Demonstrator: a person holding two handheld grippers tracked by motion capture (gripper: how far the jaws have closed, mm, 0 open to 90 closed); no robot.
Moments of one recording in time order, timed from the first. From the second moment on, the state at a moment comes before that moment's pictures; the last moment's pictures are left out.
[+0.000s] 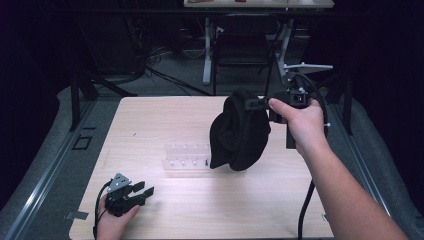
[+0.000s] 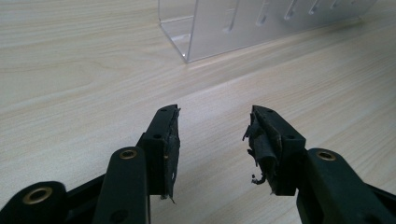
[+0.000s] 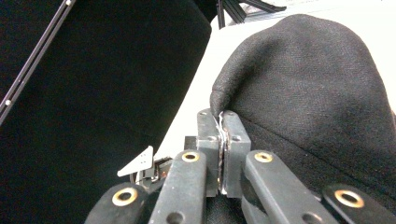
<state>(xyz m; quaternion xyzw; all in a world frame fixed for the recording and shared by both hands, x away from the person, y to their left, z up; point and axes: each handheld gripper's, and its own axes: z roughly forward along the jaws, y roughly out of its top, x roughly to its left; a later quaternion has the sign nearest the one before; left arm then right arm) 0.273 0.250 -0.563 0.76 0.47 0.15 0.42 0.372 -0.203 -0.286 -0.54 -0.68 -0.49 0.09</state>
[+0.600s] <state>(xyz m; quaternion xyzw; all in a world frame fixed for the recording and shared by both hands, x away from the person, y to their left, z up) 0.274 0.250 -0.563 0.76 0.47 0.15 0.43 0.384 -0.188 -0.293 -0.55 -0.68 -0.49 0.09</state>
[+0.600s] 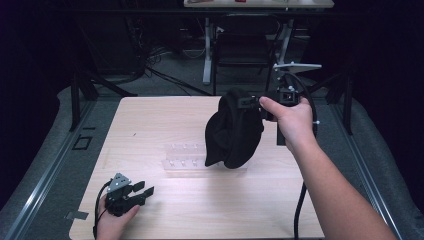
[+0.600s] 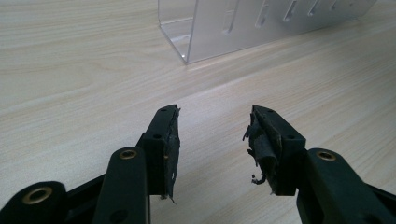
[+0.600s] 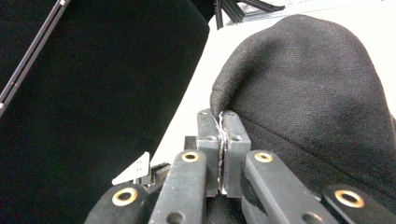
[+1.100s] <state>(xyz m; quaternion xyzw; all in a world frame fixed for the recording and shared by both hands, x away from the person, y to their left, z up) 0.274 0.247 -0.561 0.76 0.46 0.15 0.43 0.388 -0.184 -0.302 -0.55 -0.67 -0.48 0.09</state>
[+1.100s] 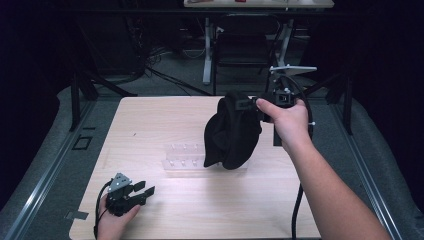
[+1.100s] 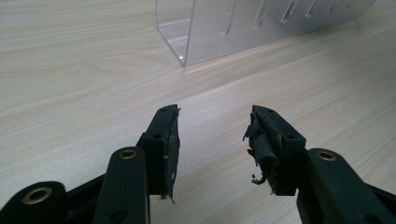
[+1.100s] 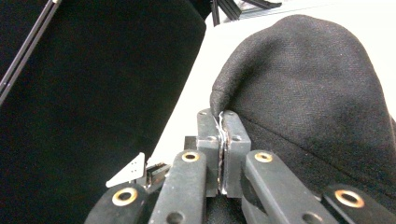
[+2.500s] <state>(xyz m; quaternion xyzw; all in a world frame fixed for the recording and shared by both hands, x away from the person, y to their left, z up) 0.292 0.172 -0.498 0.77 0.37 0.18 0.49 0.393 -0.151 -0.308 -0.52 -0.68 -0.50 0.12</state>
